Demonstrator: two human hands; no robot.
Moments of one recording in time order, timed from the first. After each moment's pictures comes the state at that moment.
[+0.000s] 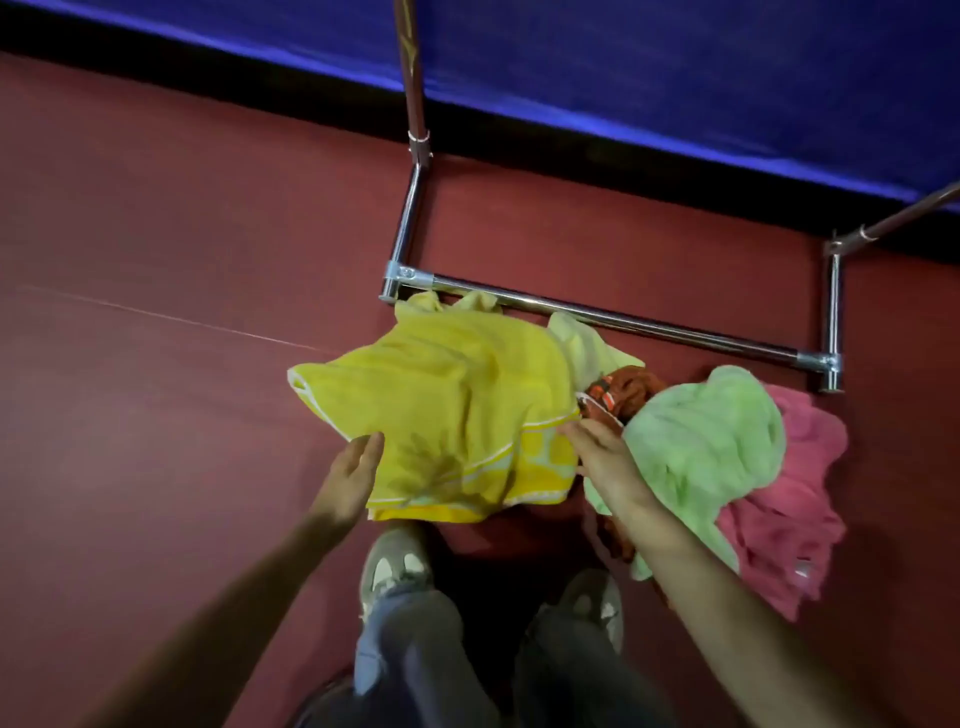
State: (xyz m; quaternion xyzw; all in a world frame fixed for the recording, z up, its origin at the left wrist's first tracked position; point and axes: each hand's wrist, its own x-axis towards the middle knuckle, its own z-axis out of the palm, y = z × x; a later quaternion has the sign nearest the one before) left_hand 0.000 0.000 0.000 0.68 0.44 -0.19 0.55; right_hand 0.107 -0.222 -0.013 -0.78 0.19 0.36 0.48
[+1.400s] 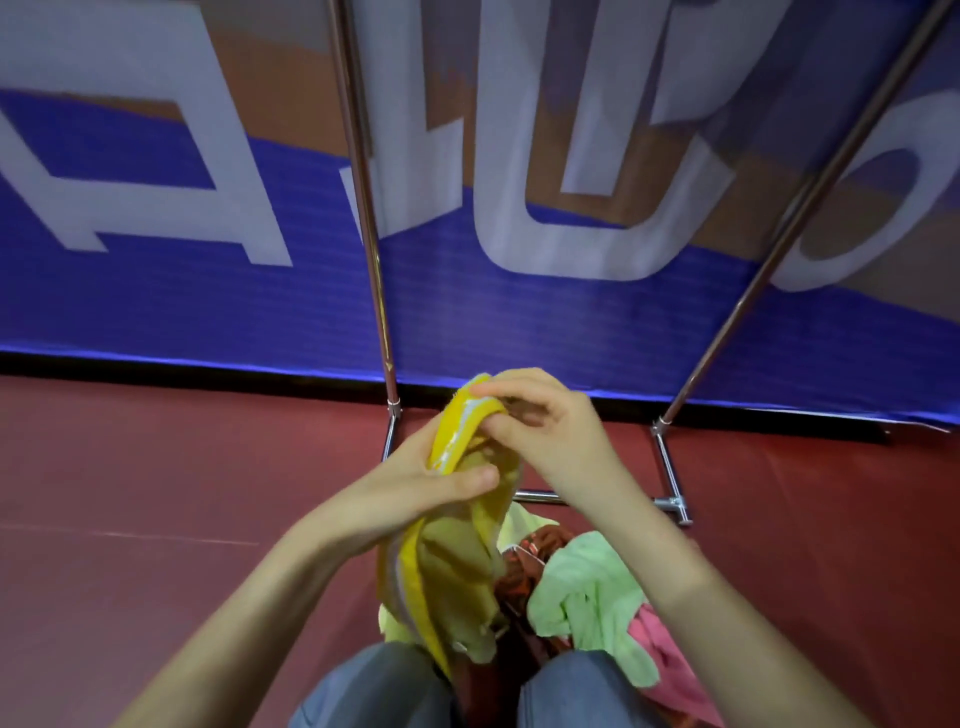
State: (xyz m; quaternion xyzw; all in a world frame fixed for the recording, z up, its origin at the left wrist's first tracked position) left_hand 0.034 -0.060 0.368 0.67 -0.07 -0.13 0.72; right_hand 0.088 -0.201 0.375 -0.72 -0.24 0.11 0.65
